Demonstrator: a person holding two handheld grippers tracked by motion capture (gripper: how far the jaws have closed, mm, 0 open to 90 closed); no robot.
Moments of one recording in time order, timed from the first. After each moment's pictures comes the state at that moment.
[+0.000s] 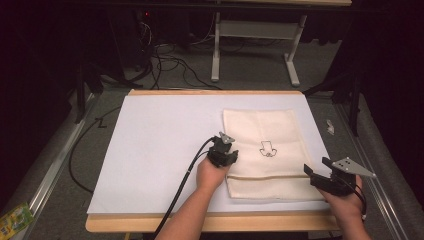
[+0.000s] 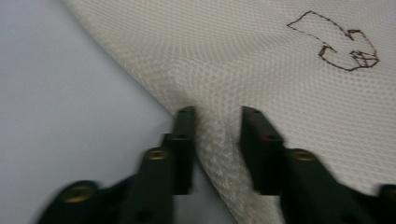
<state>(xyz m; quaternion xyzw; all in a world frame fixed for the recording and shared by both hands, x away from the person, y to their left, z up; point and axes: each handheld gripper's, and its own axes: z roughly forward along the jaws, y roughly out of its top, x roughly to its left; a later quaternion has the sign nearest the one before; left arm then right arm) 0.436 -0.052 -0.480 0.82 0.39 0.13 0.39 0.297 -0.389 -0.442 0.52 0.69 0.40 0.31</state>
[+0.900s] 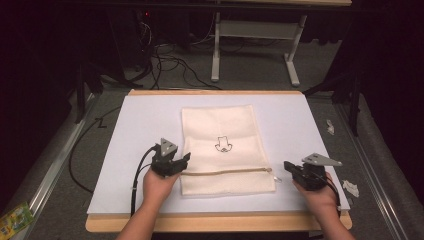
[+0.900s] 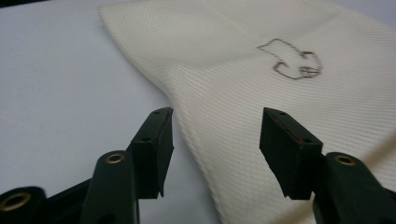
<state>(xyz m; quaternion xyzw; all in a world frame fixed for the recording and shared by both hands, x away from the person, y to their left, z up) 0.383 0.111 -0.451 0.77 0.43 0.19 0.43 0.326 -0.328 -0.452 0.50 0.74 0.39 0.22</state>
